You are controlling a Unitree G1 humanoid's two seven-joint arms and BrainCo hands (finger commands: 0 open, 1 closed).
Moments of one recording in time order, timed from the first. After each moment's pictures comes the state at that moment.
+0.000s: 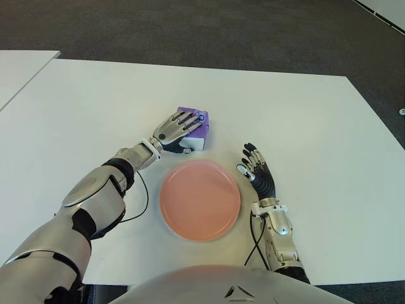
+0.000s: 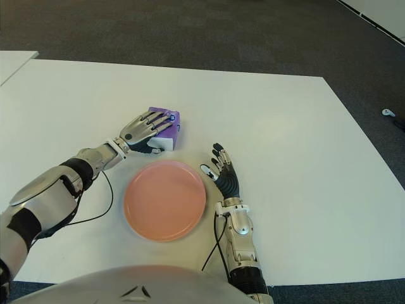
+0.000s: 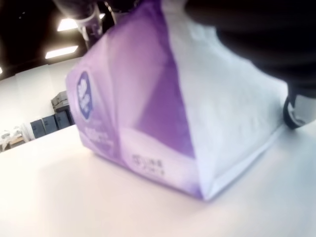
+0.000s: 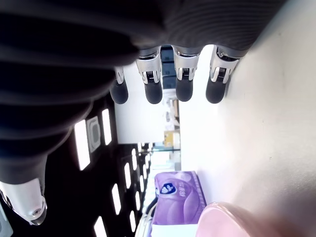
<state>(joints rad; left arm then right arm) -0.81 0.34 -0.92 1.29 1.05 -0.37 0.80 0.17 0.00 0.04 0.21 0.04 -0.37 0.12</state>
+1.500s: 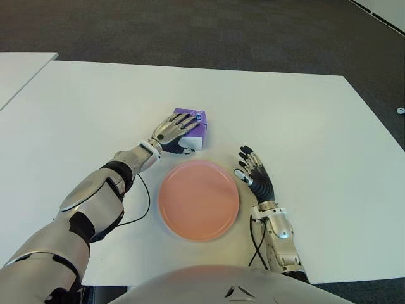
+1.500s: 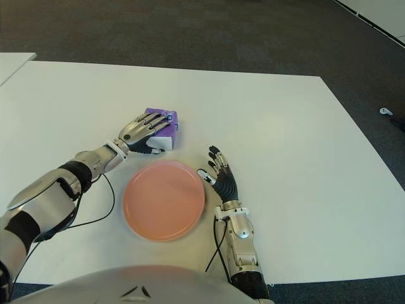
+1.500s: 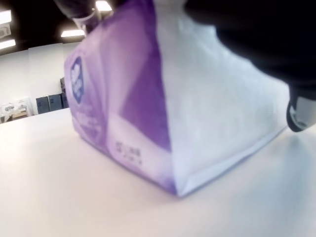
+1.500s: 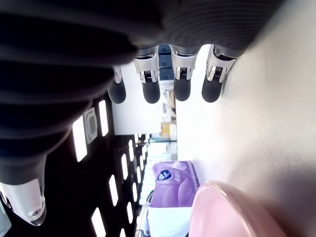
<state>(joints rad) -0.78 0.35 -0.86 1.26 0.95 -0.41 0.71 0.20 -0.02 0.06 0.19 0.04 -0.36 0.15</state>
